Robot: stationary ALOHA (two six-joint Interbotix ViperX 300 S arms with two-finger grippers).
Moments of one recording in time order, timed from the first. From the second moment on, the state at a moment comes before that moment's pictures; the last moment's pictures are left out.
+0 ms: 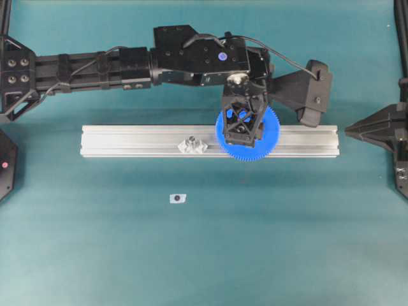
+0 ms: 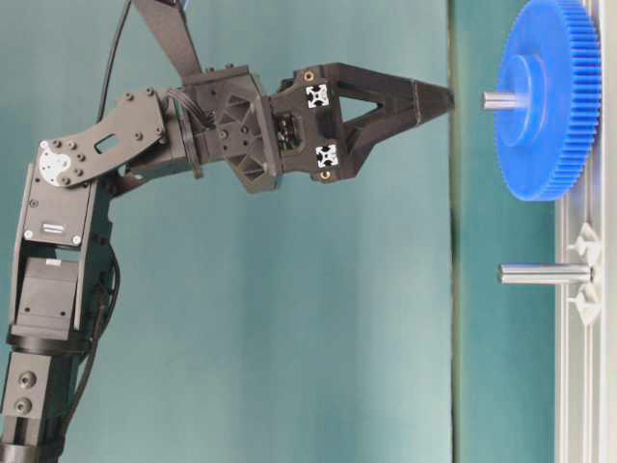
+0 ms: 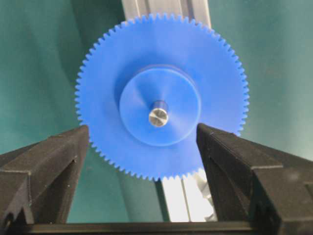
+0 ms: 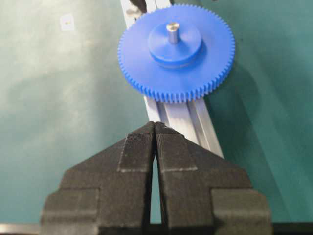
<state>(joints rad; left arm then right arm) 0.13 0.54 -0.48 0.02 1.19 0.35 -0.13 -1.15 1.29 0.03 0.34 0.15</state>
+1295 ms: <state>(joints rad) 0.10 0.48 -0.49 0.02 1.19 0.30 -0.13 -1.15 1.29 0.03 0.34 0.15</state>
